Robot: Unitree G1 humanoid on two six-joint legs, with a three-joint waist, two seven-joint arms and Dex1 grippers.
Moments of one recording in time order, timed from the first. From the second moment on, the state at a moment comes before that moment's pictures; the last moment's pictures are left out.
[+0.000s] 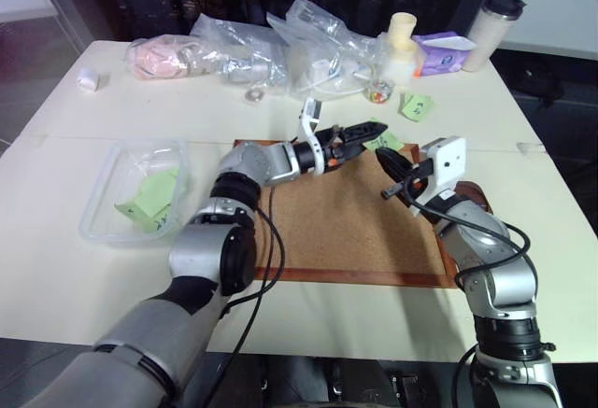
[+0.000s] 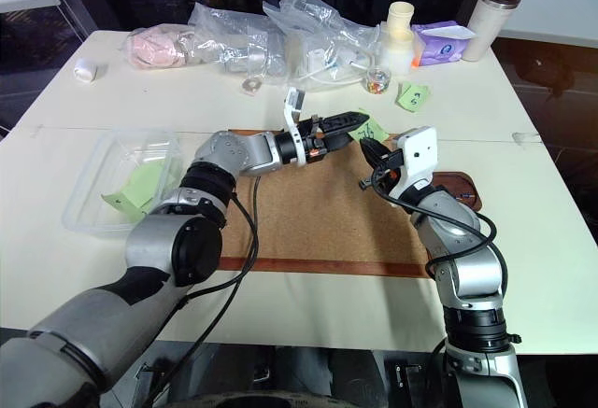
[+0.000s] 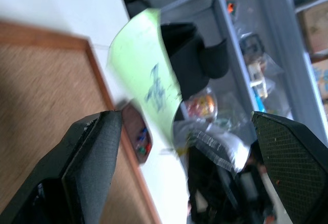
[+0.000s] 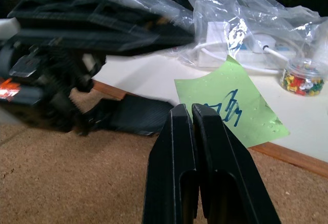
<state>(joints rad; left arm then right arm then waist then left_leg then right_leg) -1.24 -0.04 0.37 1.08 -0.60 0.84 -0.72 -0.28 -0.37 -0.10 -0.28 0.33 0.41 0.41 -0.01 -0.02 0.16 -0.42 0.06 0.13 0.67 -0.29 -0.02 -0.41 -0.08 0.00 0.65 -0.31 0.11</state>
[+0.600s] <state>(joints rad) -1.27 -0.09 0.45 1.23 -0.59 0.68 -0.71 -0.26 -0.36 -0.08 -0.34 0.33 0.42 0.38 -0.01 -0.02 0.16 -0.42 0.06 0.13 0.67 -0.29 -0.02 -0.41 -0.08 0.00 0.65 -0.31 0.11</state>
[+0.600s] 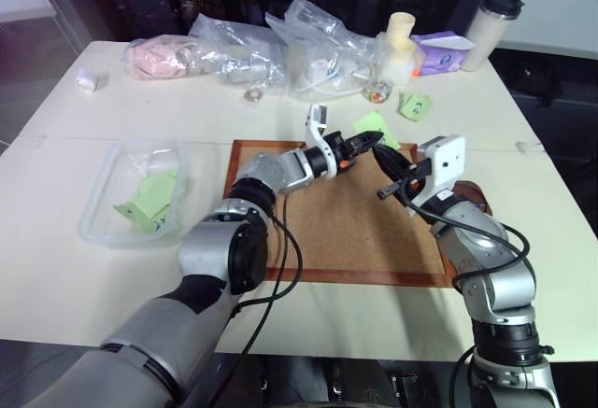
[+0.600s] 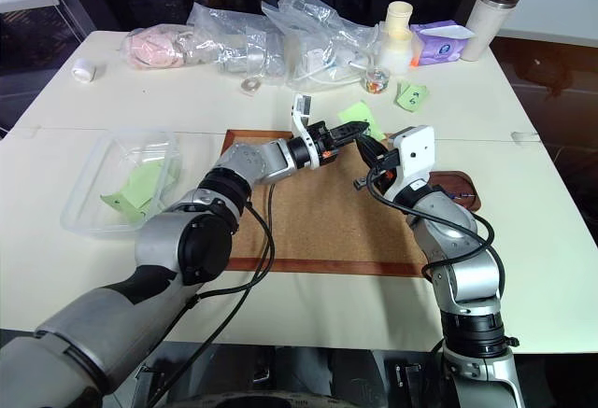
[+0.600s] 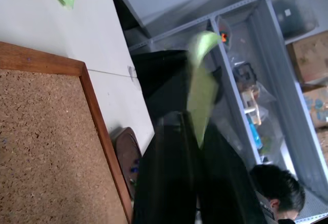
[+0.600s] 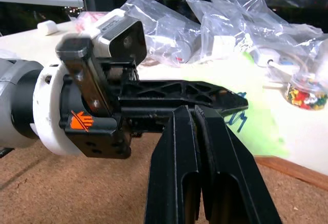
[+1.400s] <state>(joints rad) -1.26 -0.07 0.32 1.22 -0.44 0.63 -0.74 -0.27 -0.33 -0.23 -0.40 0.46 0.48 0.30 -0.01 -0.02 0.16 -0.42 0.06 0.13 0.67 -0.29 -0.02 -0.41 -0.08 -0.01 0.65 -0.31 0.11</state>
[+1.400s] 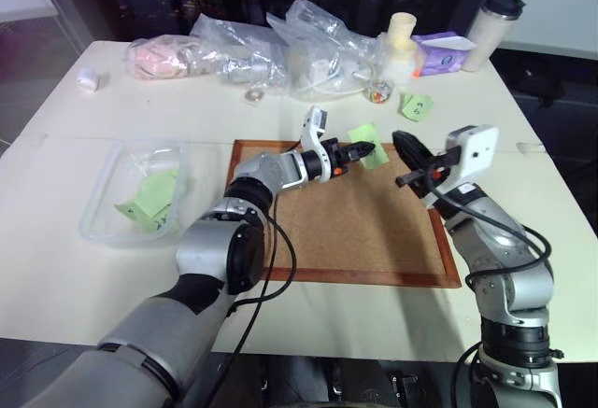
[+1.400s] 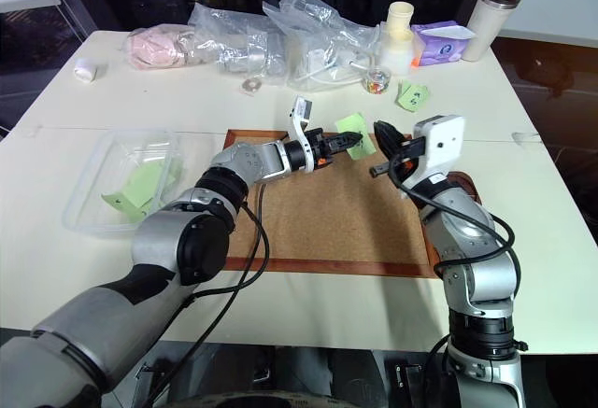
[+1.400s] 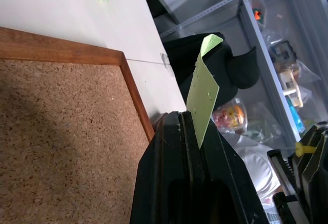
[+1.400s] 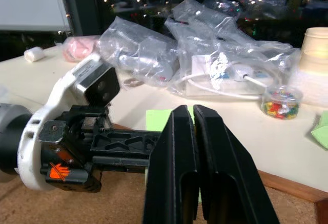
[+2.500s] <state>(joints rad) -1.10 0.07 -0.22 0.65 -0.11 0.34 -1.13 -0.13 -0.49 -0.37 -0.06 0.36 0.52 0.29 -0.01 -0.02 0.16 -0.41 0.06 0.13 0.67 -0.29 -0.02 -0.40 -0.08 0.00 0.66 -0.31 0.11</state>
